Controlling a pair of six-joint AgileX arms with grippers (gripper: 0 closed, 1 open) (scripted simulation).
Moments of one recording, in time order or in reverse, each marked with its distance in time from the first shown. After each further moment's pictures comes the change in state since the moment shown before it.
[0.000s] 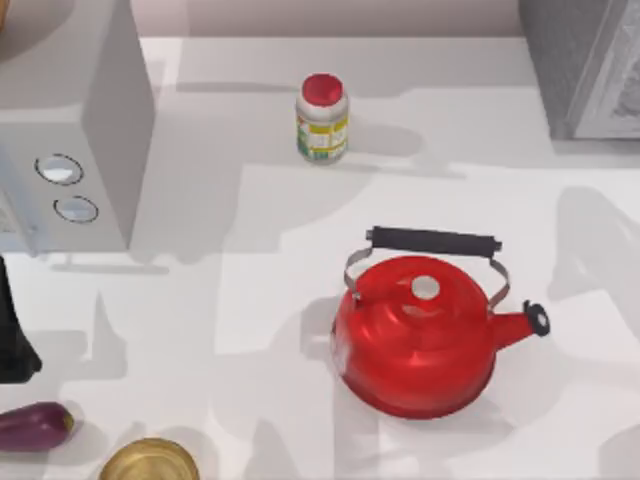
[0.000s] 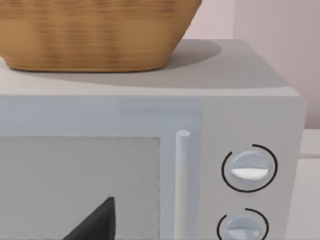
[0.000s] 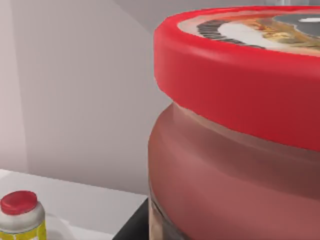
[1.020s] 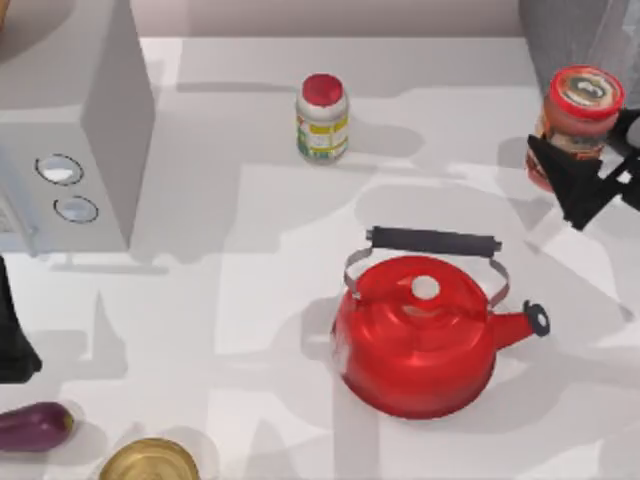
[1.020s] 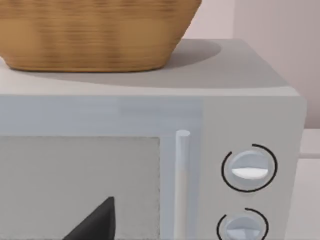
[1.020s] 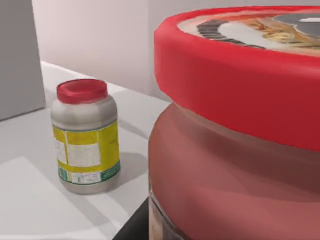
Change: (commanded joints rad) left arm 0.000 0.000 0.000 0.000 0.000 0.000; right arm -0.038 1.400 0.474 0.865 -0.497 0.010
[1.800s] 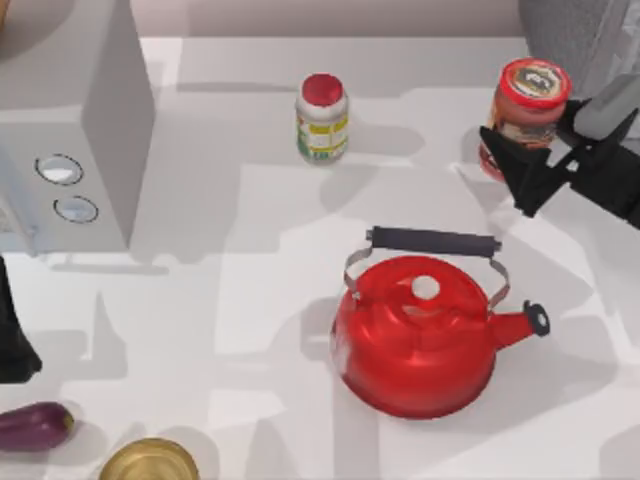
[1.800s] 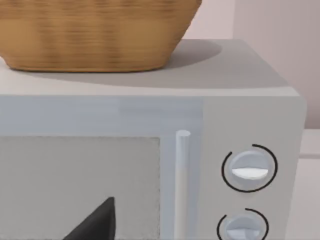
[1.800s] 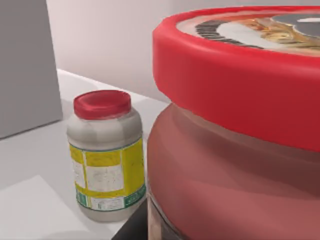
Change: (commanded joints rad) left arm 0.000 0.000 0.000 0.000 0.000 0.000; right arm 0.114 0.096 0.120 -0.016 0.070 0.041
